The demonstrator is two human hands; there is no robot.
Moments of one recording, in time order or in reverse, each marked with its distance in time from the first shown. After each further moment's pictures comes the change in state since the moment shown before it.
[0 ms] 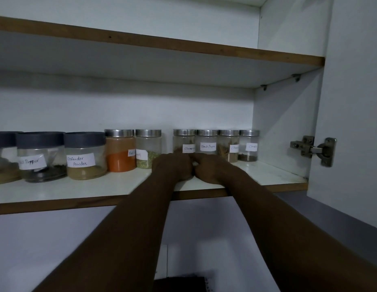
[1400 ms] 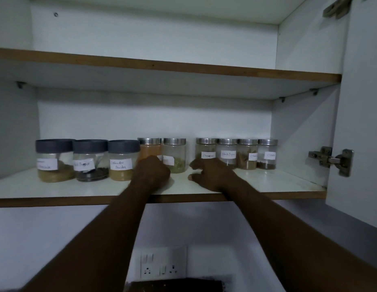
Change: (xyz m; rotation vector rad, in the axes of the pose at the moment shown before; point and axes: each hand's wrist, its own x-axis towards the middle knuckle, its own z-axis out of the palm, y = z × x) left_hand -0.057 -0.106 -0.004 -0.340 0.273 -0.369; right_hand -0.009 -0.054 0.014 -0.054 0.120 -0.132
